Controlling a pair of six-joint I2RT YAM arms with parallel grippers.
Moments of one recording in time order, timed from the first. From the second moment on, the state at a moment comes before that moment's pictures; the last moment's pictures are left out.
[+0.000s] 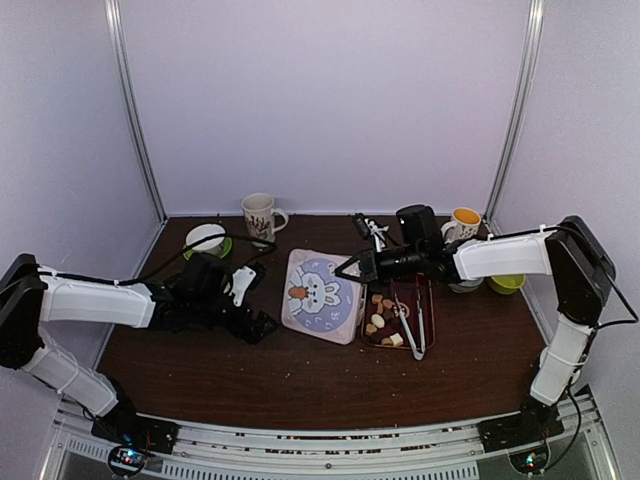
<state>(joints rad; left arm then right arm) -0.73 1.41 0.66 0.01 0.11 -0.11 0.61 1.79 1.10 0.20 -0.65 0.44</state>
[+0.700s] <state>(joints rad) -0.73 1.36 0.66 0.02 0.10 -0.11 0.39 1.85 1.21 0.23 -0.84 0.63</state>
